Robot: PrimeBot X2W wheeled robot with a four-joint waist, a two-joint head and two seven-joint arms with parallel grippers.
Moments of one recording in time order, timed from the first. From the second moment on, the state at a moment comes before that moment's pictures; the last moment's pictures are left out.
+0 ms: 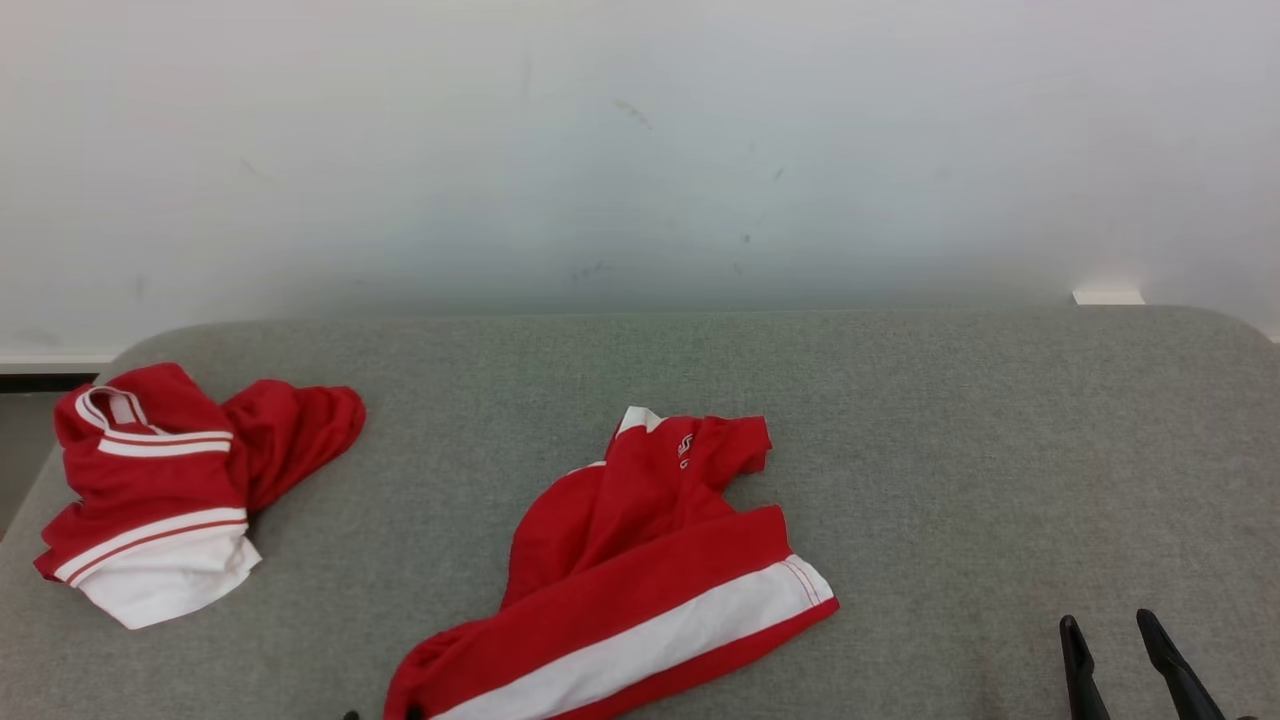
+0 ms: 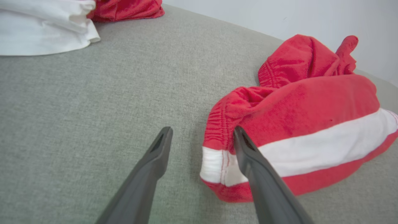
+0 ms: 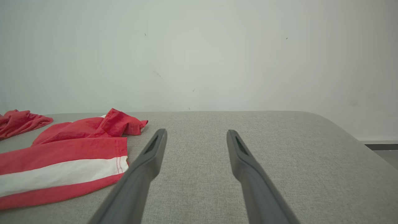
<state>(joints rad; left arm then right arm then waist) -0.06 0.24 -0.34 0.54 -0.59 0.01 -0.26 0.12 -0.16 0.06 0.12 0.32 0.13 -0.26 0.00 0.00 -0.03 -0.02</state>
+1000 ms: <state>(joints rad) 0.09 0.07 -0.13 0.18 -0.16 -0.03 -0.26 0.10 -0.16 0.01 0.10 0.31 0.13 -0.26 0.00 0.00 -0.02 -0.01</state>
